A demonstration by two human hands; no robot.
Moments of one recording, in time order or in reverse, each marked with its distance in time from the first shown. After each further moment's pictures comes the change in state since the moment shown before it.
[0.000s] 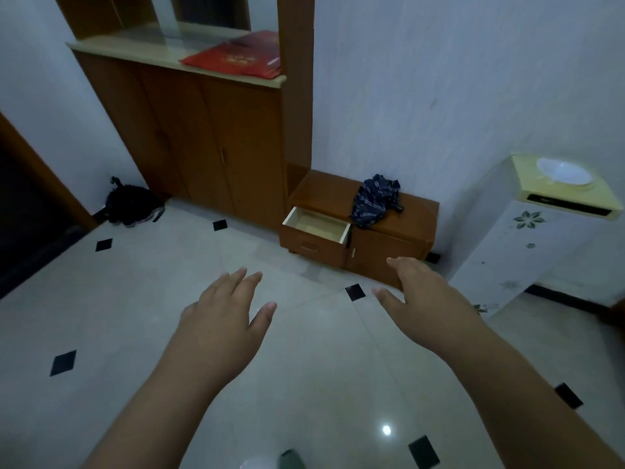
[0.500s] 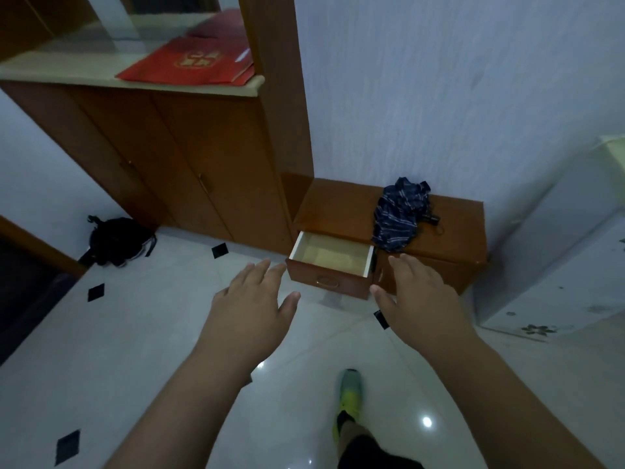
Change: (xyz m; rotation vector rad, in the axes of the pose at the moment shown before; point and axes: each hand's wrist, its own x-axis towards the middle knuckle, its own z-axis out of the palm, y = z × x) left_hand 0.378 0.005 0.012 0.152 -0.083 0.115; right_hand 0.343 0.008 0.073 -0.035 0.052 0.105
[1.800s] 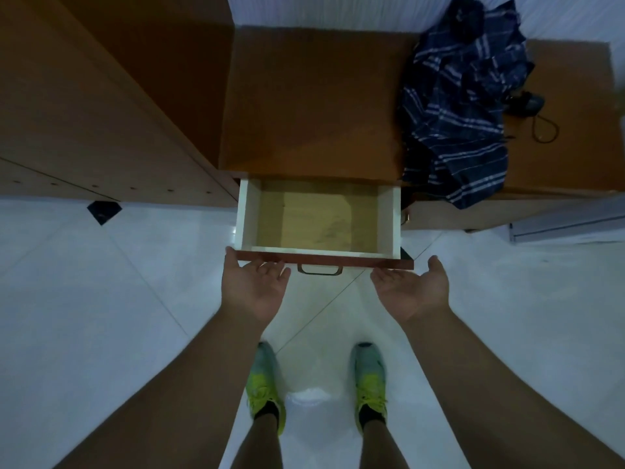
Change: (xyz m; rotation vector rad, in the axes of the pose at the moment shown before) left_hand 0.498 -0.105 0.422 -2.219 -0.461 -1.106; right_hand 0.360 0.094 0.440 2.382 0.325 1.455
